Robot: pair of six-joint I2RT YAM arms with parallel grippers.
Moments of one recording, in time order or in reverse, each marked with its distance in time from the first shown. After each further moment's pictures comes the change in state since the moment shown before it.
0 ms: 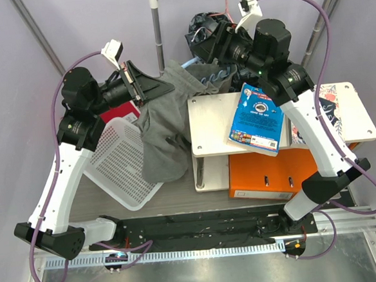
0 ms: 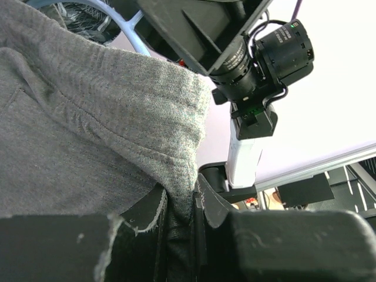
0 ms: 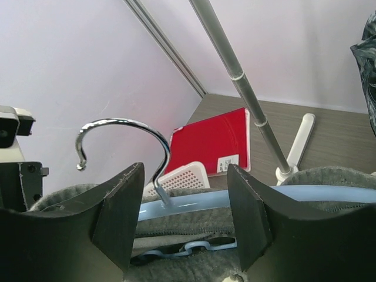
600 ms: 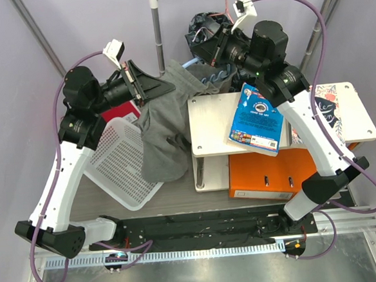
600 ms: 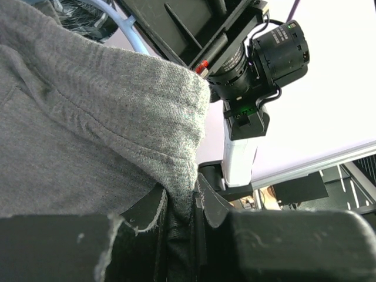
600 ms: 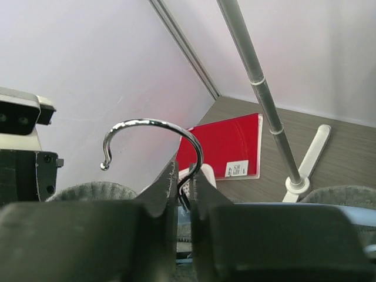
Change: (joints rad) left arm 0.000 0.011 0.000 0.018 0.016 -0.021; right arm 0.002 0.000 -0.047 0.085 -0.065 -0.017
